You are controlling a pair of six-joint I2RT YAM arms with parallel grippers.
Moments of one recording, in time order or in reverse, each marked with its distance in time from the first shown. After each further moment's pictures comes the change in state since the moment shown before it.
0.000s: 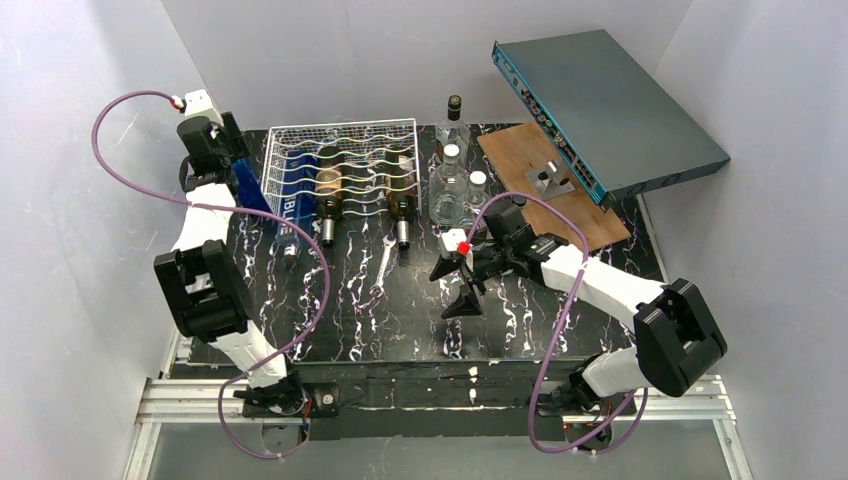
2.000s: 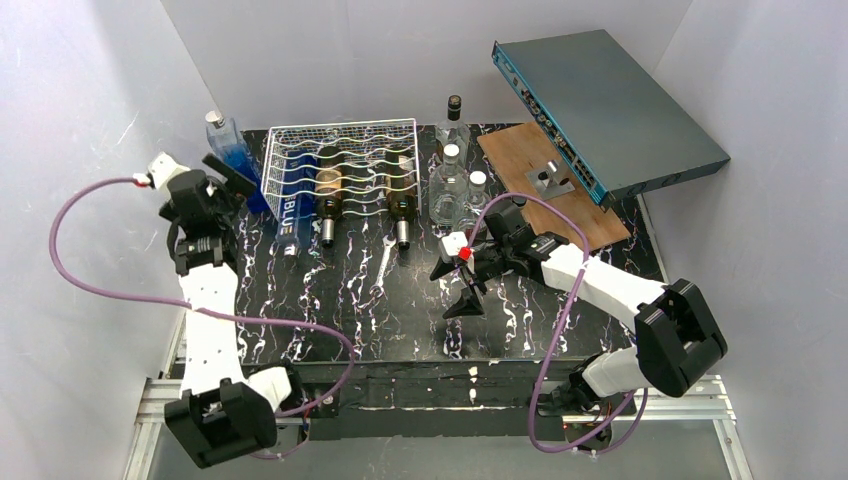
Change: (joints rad) left arm 0.000 -0.613 -0.290 -0.375 -0.118 -0.481; right arm 0.000 0.003 0.013 -0.054 0.010 -0.101
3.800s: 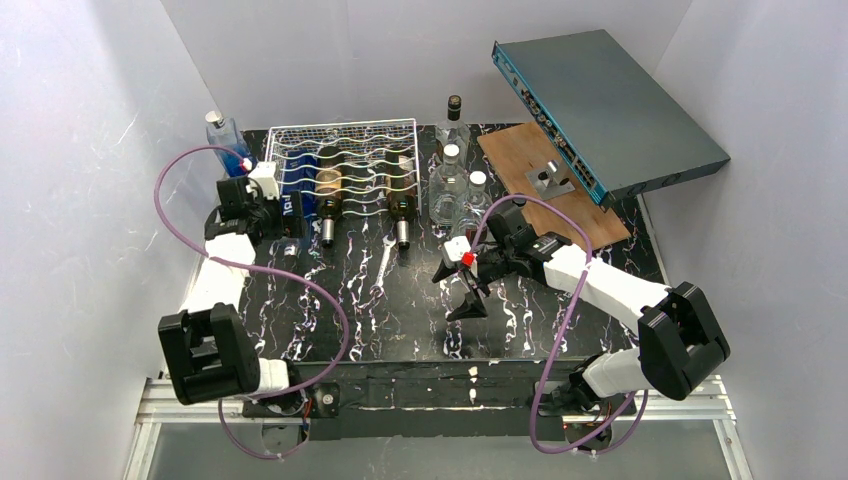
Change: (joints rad) left arm -0.103 0.244 -0.136 -0.062 0.435 0.627; right arm -0.003 -0.018 0.000 -0.063 0.003 -0.077
